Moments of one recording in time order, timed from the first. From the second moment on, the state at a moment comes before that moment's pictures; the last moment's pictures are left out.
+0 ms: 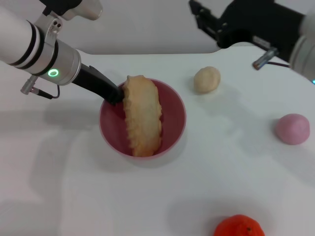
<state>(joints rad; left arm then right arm) -0.75 -2.06 1.22 1.09 2.47 1.35 -2.35 -0.01 2.07 -1.83 -1.88 -2.08 -0.45 2.09</state>
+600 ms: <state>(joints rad) -0.72 -2.06 1.27 1.08 2.37 1.31 -2.33 0.01 2.07 -1.18 -1.38 -0.90 -1.57 1.38</state>
